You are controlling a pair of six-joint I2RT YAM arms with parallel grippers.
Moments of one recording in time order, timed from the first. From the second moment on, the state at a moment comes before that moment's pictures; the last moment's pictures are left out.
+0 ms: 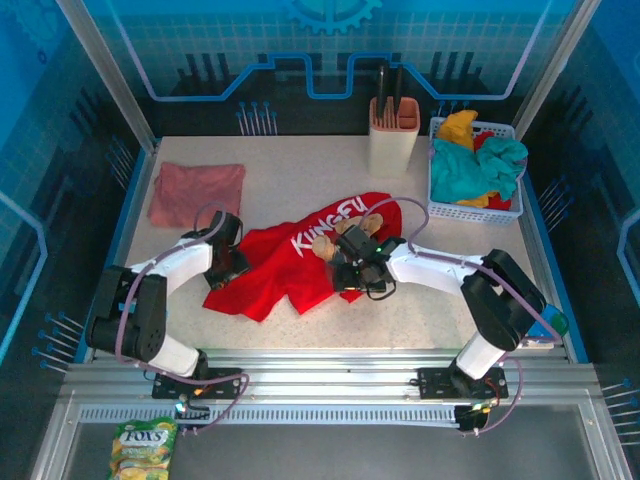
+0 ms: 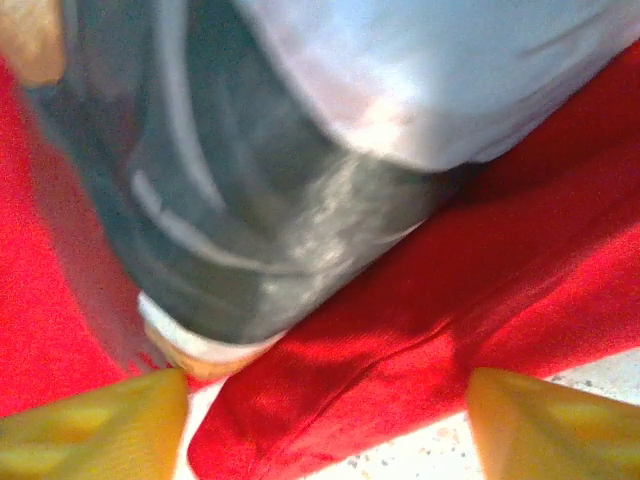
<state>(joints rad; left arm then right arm) -0.16 1.51 0.76 -0.61 -0.07 -0.77 0.77 1.65 0.97 -0.59 0.03 0.76</state>
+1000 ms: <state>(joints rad) -0.17 1.26 1.43 -0.99 -0.06 -0.70 0.14 1.72 1.86 -0.97 0.00 0.32</state>
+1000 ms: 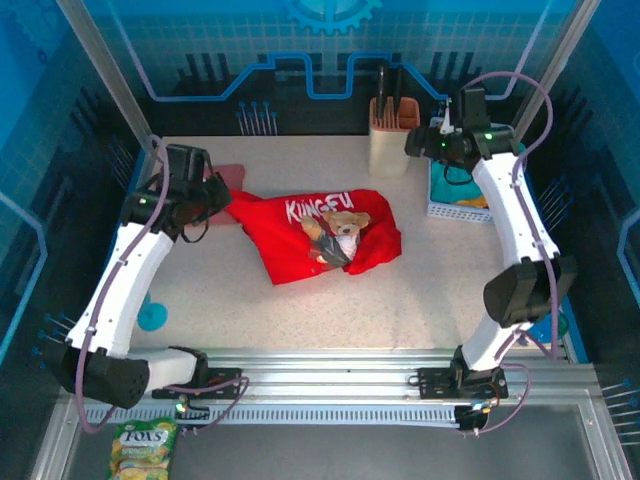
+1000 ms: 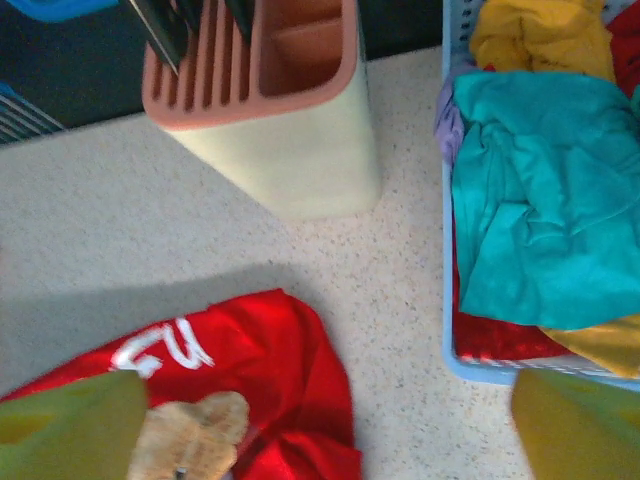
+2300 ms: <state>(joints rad) -0.22 1.43 1.65 -0.96 0.08 -0.79 1.19 2.26 1.68 -0.68 0.82 0.98</state>
